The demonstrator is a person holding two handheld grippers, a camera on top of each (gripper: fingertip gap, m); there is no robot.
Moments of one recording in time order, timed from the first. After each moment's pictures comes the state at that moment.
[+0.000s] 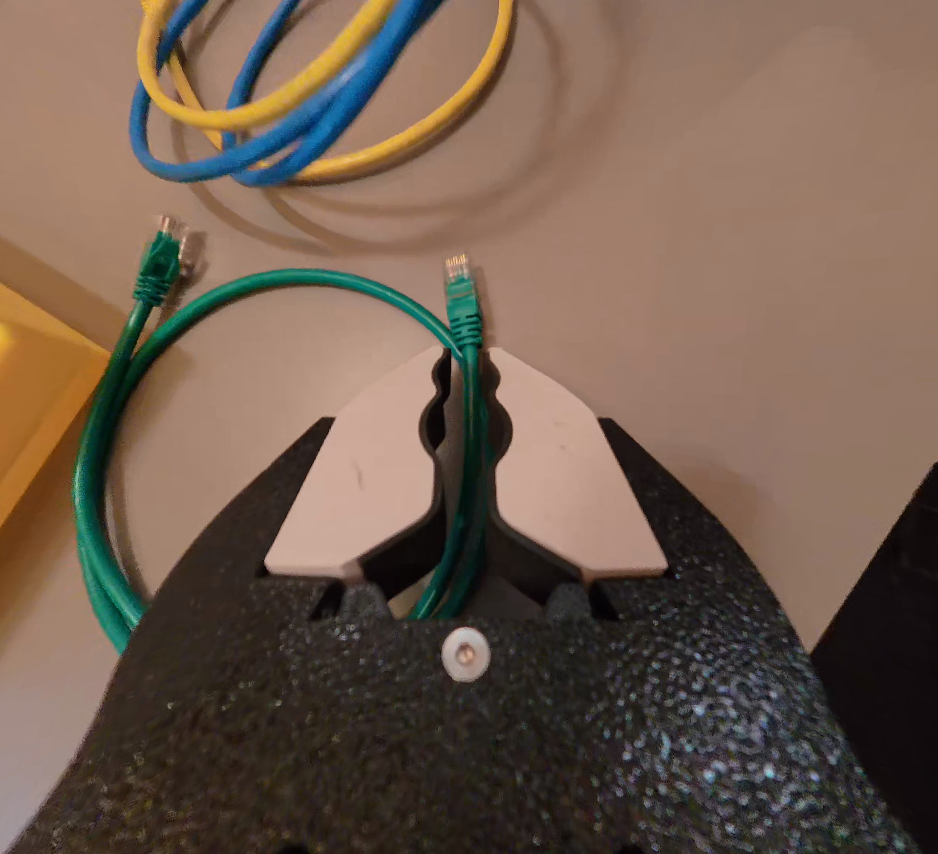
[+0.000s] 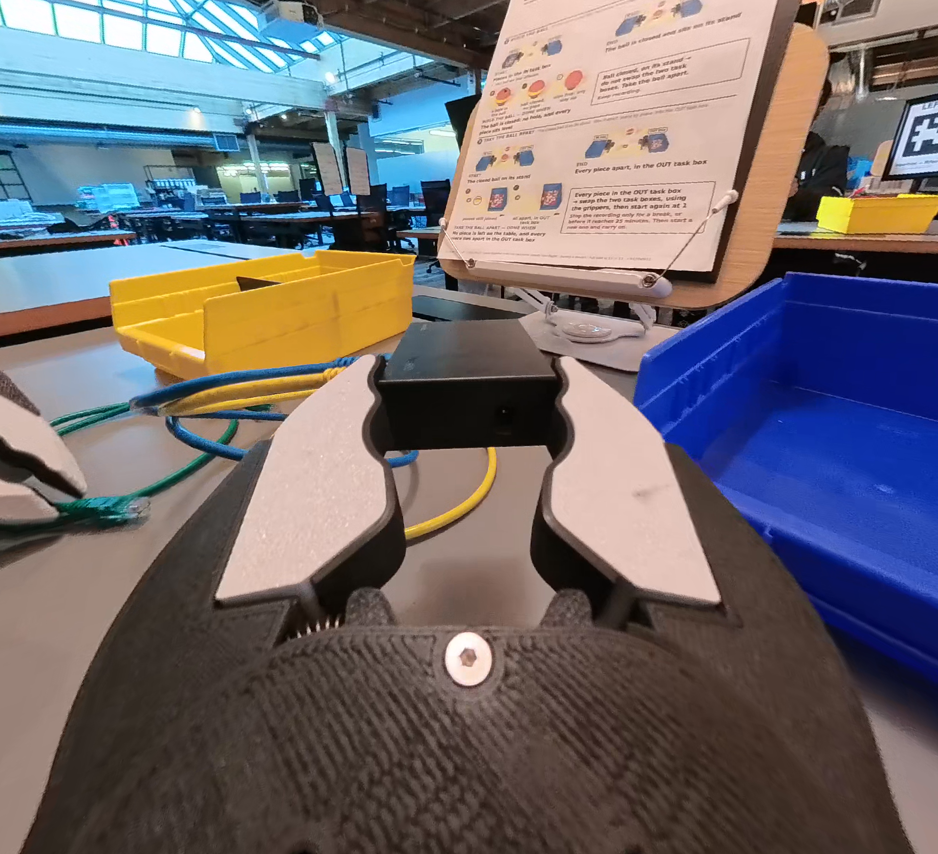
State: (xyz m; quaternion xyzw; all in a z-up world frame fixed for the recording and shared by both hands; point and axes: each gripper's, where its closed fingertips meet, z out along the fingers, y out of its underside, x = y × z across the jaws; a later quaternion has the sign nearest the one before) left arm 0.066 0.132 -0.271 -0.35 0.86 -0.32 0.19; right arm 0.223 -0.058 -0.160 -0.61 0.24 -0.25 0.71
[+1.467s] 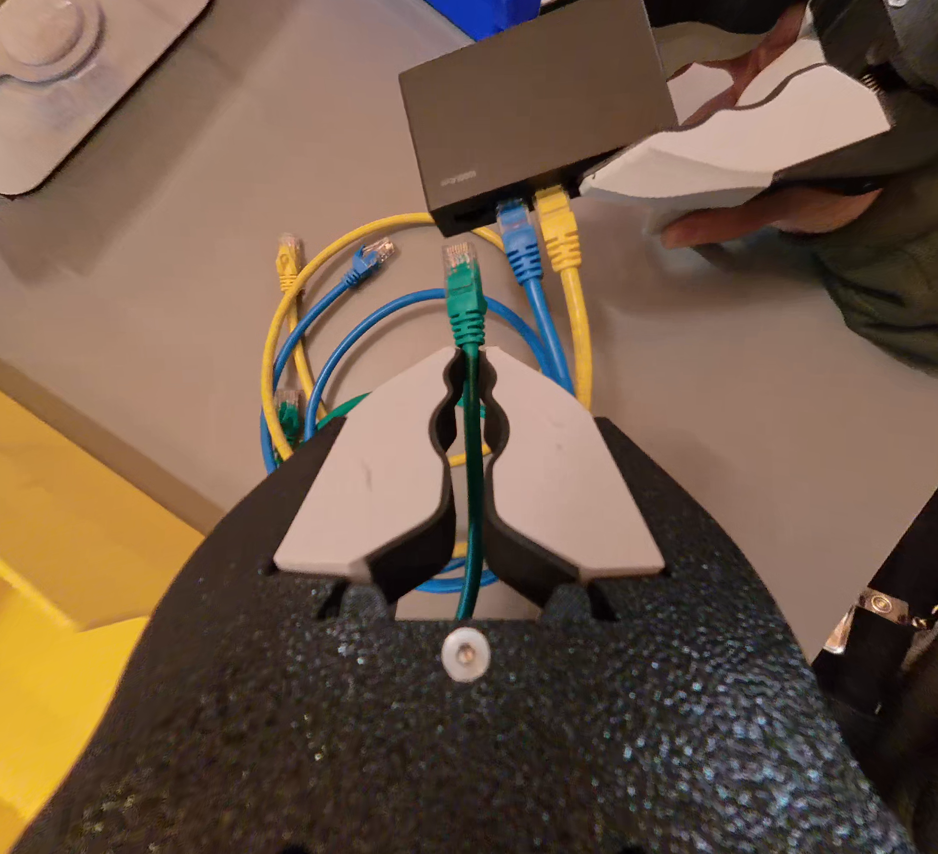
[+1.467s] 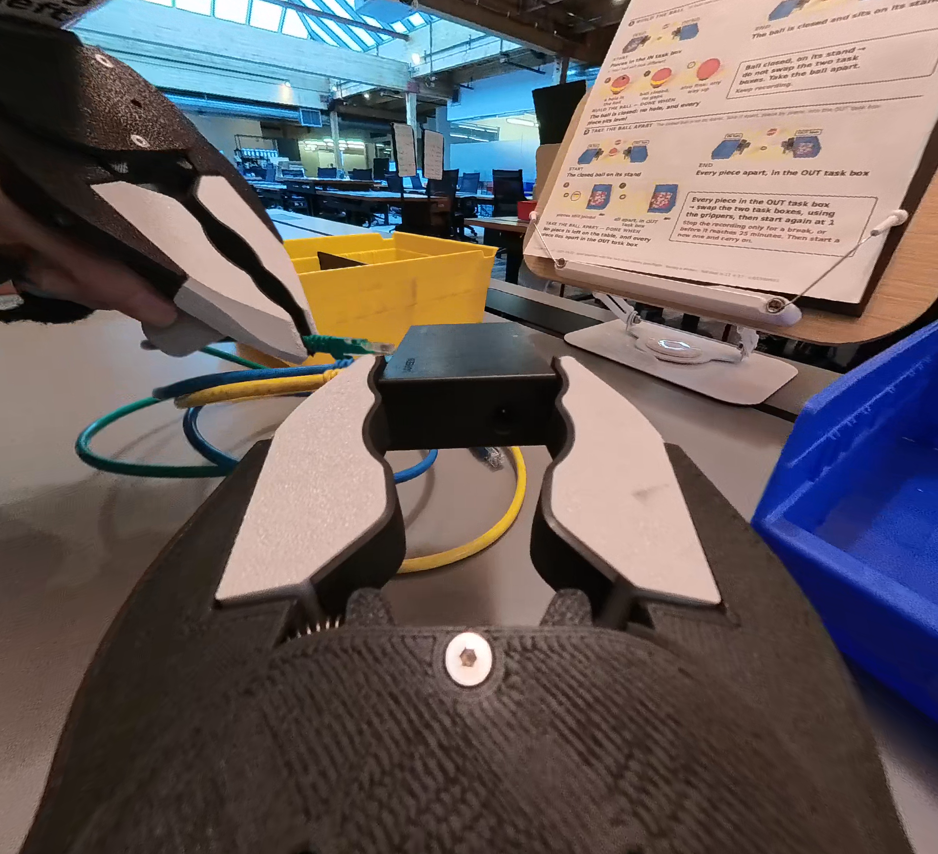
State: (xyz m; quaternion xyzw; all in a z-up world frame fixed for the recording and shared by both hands) left arm 0.154 0.062 -0.188 -0.36 0.86 -0.30 0.17; right arm 0.198 -0.012 -0.163 -0.65 0.17 -0.22 0.71
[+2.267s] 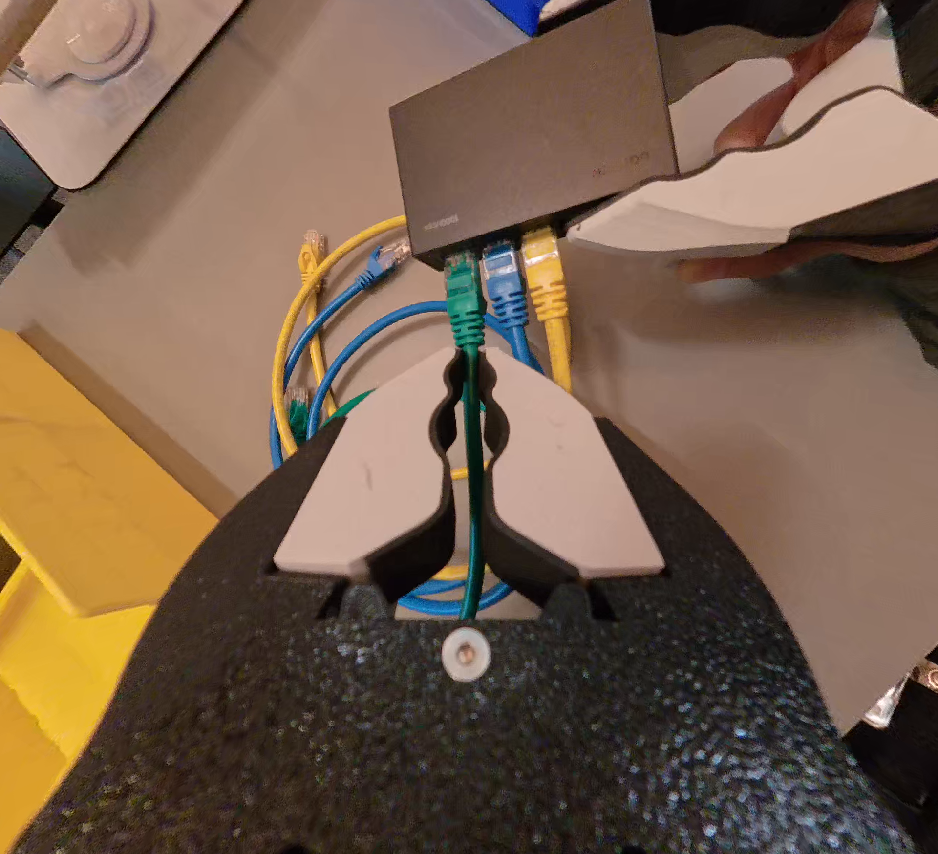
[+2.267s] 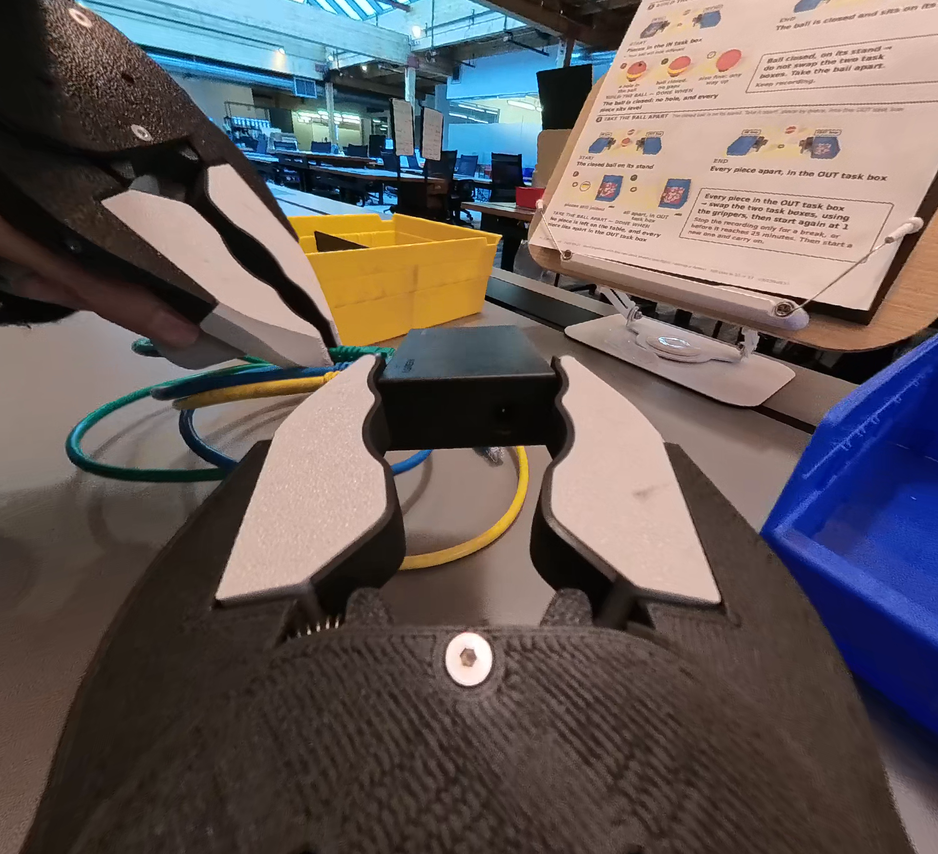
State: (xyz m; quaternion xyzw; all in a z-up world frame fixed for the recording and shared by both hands) left arm 0.162 0.056 -0.197 -0.38 0.86 -0.27 0.22; right arm 0.196 -0.003 -0.167 -0.66 0.16 -0.23 0.70
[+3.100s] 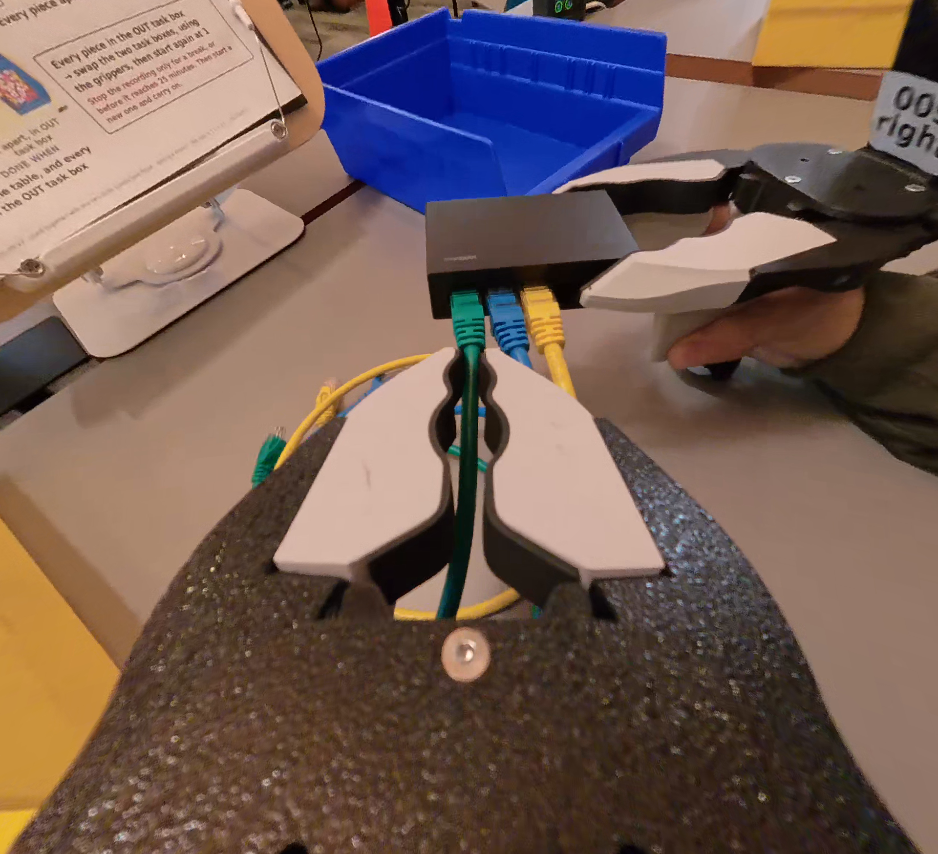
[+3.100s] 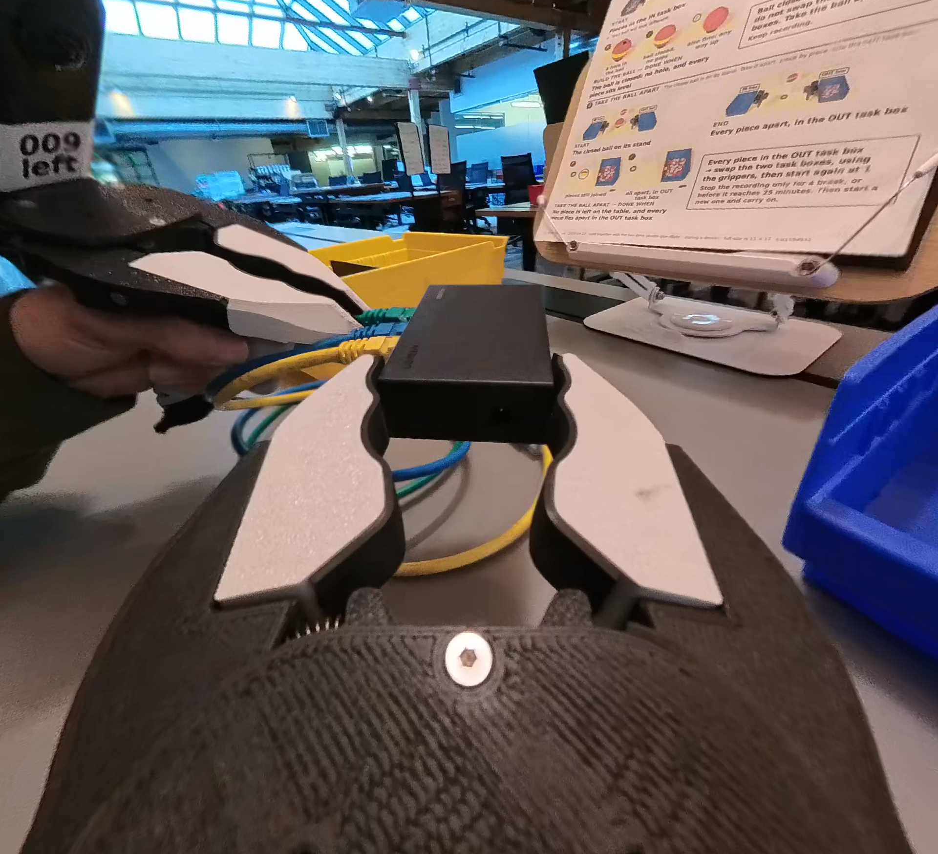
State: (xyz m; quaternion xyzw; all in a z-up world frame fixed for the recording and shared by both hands) left arm 0.181 0.048 -0.170 -0.31 0.77 -0.49 0.27; right arm 0.198 -0.007 -0.164 -0.64 0.20 -0.17 0.72
